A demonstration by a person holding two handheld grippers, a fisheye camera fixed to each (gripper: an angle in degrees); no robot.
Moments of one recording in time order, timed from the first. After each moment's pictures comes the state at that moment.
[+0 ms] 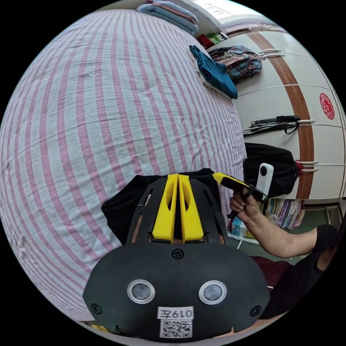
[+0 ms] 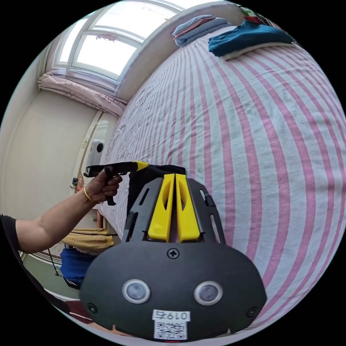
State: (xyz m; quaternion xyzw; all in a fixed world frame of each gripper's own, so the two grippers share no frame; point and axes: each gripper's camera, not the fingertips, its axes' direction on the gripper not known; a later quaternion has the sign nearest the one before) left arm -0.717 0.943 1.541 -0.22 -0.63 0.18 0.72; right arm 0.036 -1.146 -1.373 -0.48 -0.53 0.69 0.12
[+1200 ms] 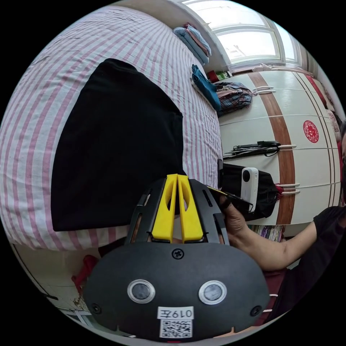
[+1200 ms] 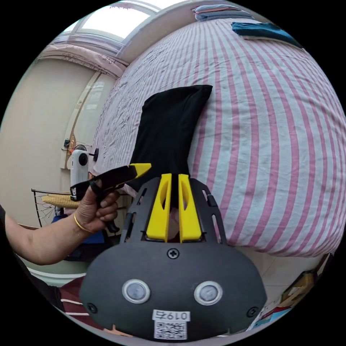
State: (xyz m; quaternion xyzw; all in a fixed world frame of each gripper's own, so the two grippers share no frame) left arm -0.481 1.321 1.480 -0.05 -0.56 0.17 0.81; right arm 0.144 -1.184 -1.438 -0.50 -0.63 0.59 0.11
